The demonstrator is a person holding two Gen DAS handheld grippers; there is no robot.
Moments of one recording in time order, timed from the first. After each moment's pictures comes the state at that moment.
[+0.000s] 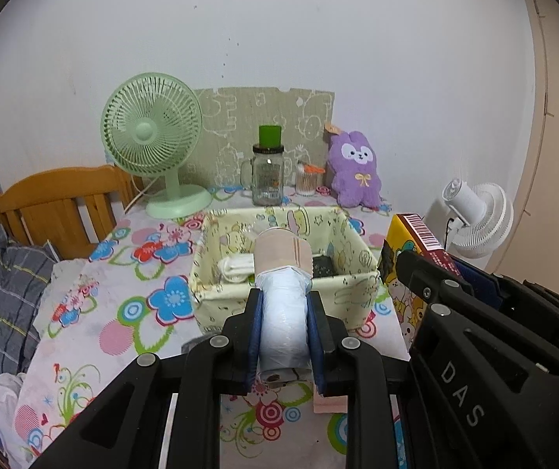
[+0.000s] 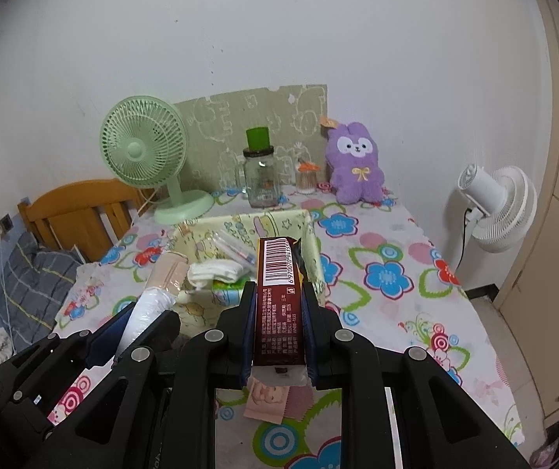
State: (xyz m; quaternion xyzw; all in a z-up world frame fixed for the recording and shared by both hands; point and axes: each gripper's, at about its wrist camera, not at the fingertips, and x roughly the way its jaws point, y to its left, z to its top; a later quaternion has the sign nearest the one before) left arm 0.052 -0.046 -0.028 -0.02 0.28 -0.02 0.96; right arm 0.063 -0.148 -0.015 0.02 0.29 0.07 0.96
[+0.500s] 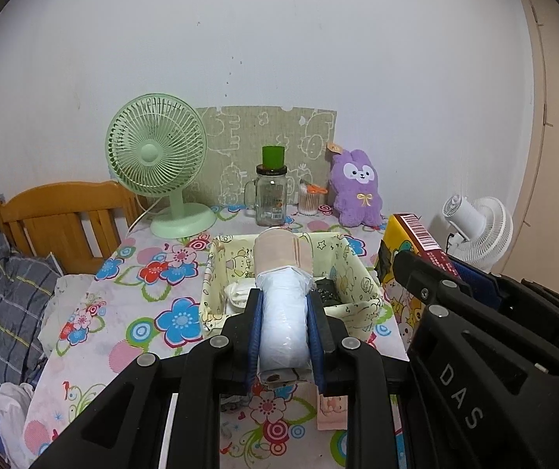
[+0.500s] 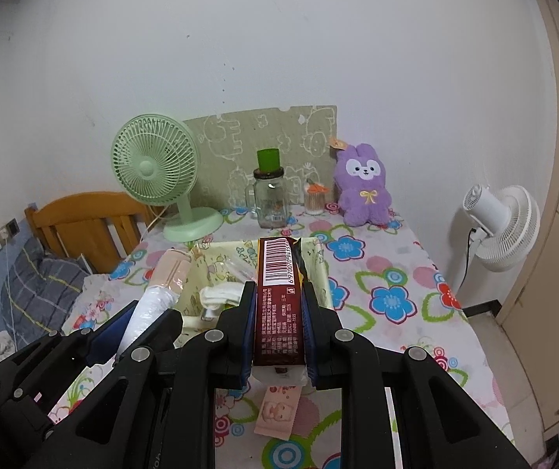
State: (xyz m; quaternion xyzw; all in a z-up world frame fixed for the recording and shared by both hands) left arm 0.054 -0.039 -0.010 -0.02 0.26 -0.02 0.96; right arm 0.067 -0.142 0.006 0.02 0.26 0.09 0.96
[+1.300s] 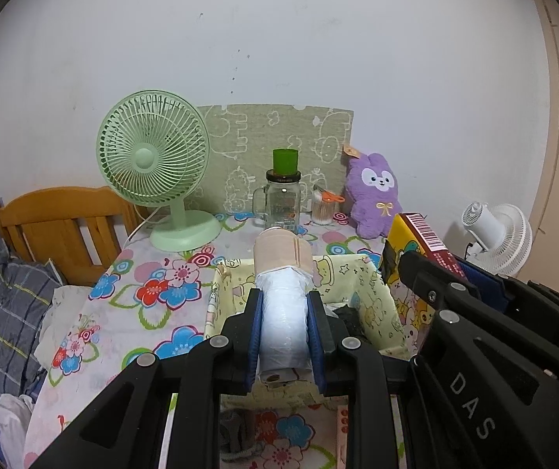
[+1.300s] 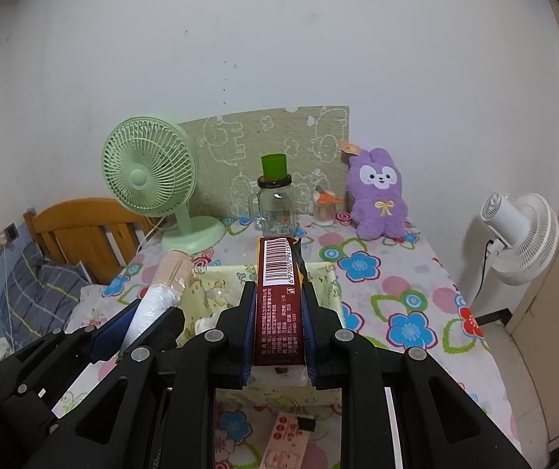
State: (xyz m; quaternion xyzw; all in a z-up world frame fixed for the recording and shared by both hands) left arm 0.115 -0.028 -0.012 -0.02 0.26 0.00 0.96; right arm 0.129 -0.129 0.003 0.02 0.26 0.10 0.96
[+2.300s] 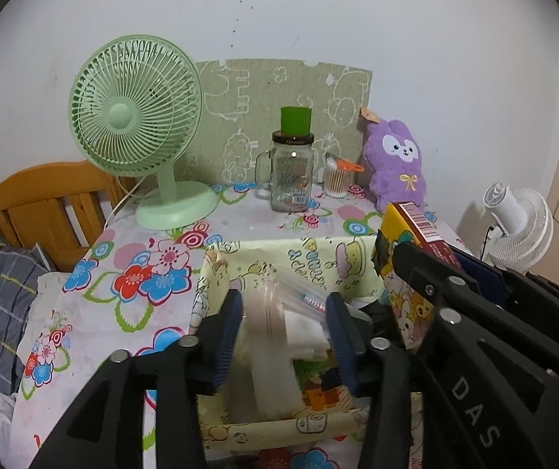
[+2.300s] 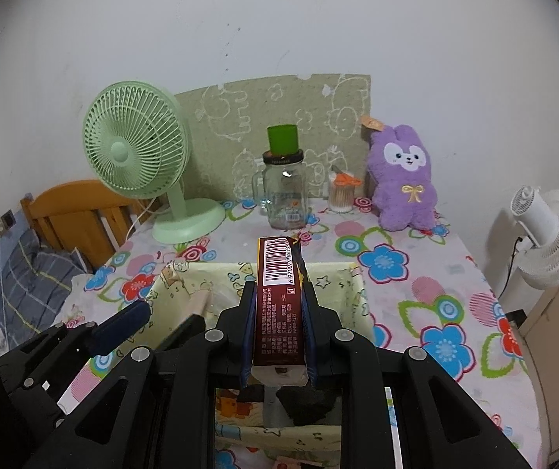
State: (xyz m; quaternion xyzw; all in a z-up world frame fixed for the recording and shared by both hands) left arm 0.182 -0.016 -0.057 -0.02 0.32 0.00 0.95; right arm 0.199 -0.112 -0.040 0.01 0.29 0.12 0.95
